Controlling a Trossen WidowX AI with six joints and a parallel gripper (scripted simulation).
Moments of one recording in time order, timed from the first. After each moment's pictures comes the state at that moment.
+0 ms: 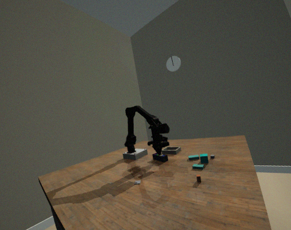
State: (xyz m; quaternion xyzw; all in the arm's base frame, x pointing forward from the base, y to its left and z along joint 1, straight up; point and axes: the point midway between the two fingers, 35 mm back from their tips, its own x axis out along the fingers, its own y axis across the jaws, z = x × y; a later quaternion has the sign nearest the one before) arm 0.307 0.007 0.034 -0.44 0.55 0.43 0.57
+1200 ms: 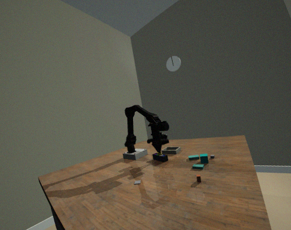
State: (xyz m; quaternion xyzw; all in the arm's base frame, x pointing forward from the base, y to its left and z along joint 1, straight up) arm 0.306 0.007 0.052 -0.44 0.55 0.43 0.57
